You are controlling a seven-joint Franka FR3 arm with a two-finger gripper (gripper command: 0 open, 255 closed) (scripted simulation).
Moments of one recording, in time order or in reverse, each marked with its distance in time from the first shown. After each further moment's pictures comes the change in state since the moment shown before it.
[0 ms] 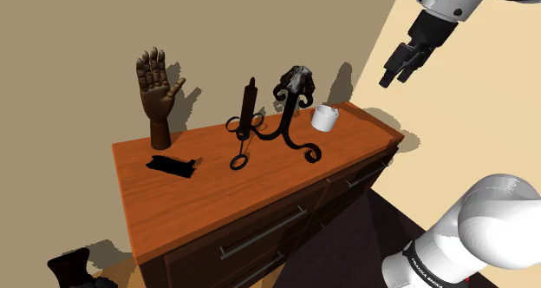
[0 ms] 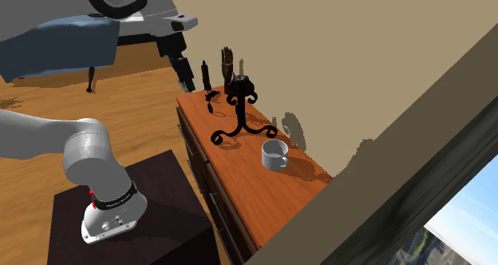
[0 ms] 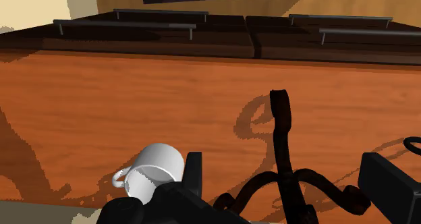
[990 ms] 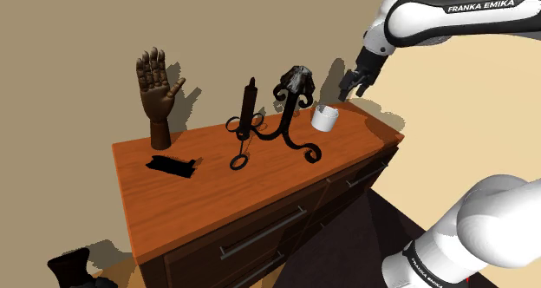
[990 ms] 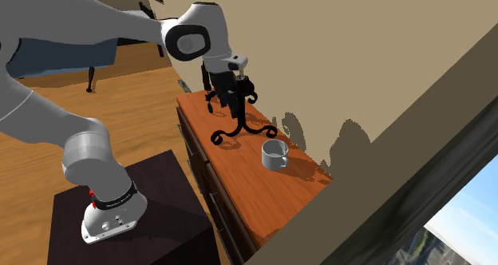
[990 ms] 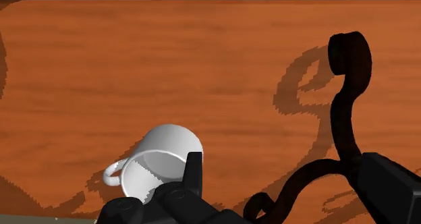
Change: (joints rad) arm -0.025 0.387 -0.107 -0.003 -0.029 0.361 -0.059
